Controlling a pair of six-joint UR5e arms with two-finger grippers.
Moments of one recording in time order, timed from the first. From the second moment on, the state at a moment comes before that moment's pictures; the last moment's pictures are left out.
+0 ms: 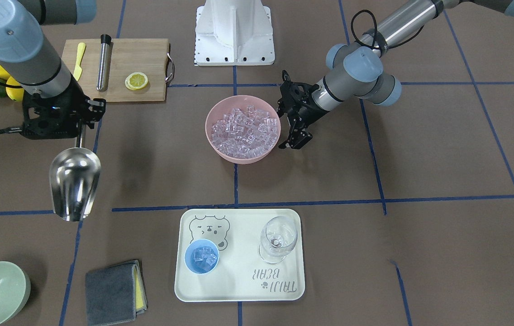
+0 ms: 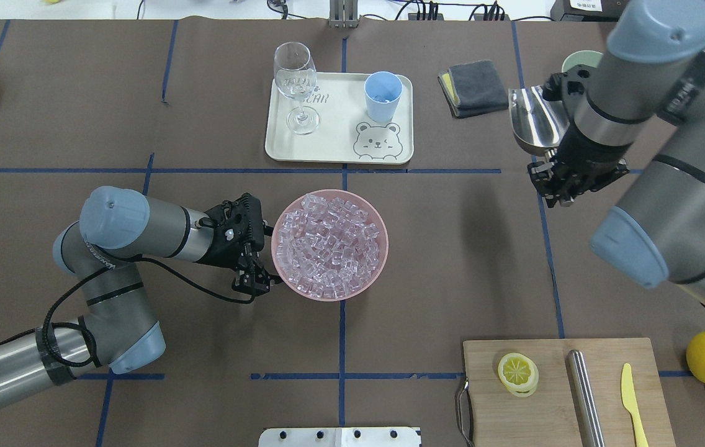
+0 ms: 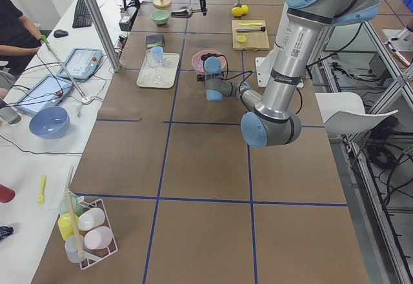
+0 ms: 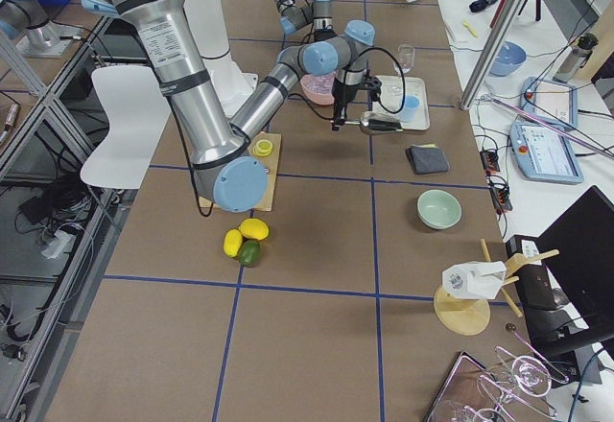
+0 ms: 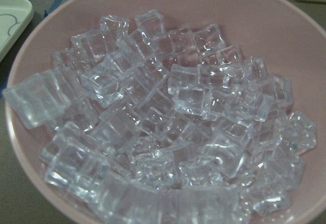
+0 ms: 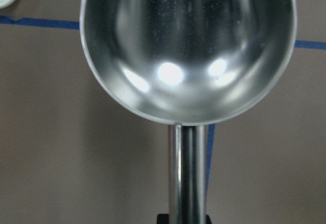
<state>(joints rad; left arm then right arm) -0.53 -2.00 -1.49 -2.60 -2.00 -0.06 0.87 -1.24 2.02 -1.94 2.12 0.76</state>
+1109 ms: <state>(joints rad) -0.78 -1.79 -1.56 -2.58 -1.99 -0.05 0.80 -1.57 1.99 -1.59 2.08 0.84</state>
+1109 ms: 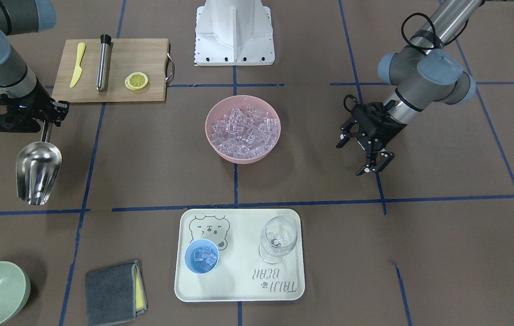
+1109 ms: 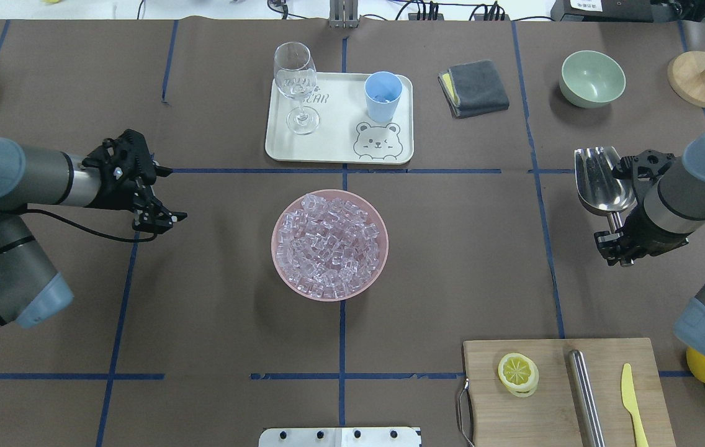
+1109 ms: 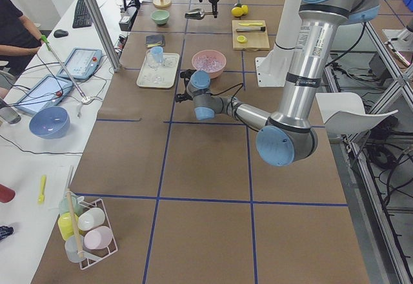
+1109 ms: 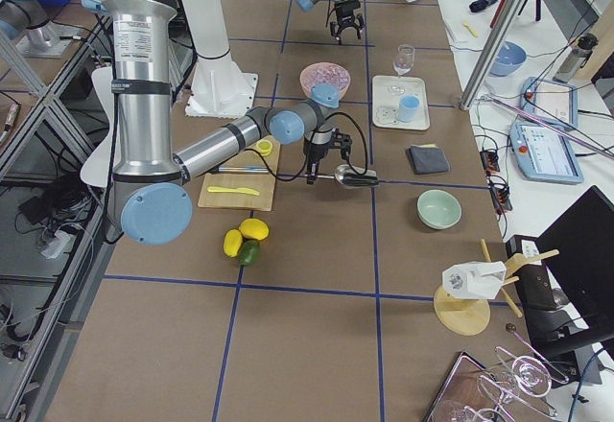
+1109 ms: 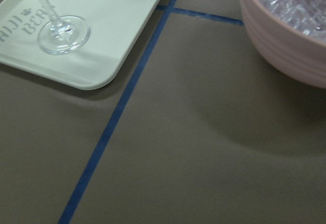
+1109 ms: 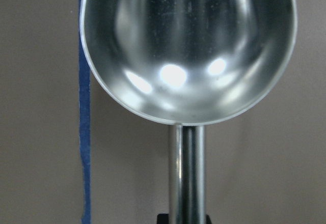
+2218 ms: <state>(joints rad) -1.15 -1.53 -1.64 -2.36 -2.05 -0.04 0.74 -1.58 1.89 -1.48 2.09 0.85</state>
